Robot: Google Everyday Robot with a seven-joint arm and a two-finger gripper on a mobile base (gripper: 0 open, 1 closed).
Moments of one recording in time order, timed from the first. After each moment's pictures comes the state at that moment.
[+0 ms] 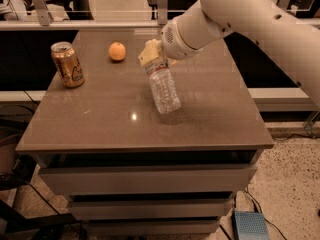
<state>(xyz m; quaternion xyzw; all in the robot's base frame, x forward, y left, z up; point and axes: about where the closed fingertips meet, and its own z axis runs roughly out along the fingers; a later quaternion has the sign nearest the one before) 0.632 0.011 0.902 -0.91 -0.18 -0.26 0.27</state>
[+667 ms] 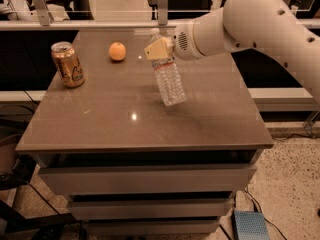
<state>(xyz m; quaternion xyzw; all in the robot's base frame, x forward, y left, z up) 0.633 -0.001 0.930 -0.84 -0.26 -0.39 0.27</state>
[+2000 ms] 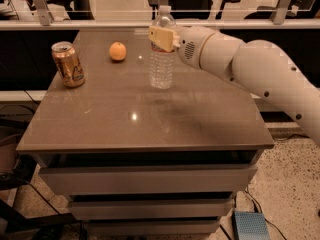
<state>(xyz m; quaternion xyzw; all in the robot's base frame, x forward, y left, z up) 0.643 -0.012 0.986 -0.70 -0.18 -0.61 0.33</state>
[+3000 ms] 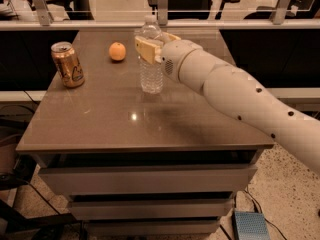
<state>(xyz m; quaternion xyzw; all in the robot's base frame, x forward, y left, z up) 0.637 0.019 0.968 -0.67 -0.21 -0.66 0.27</state>
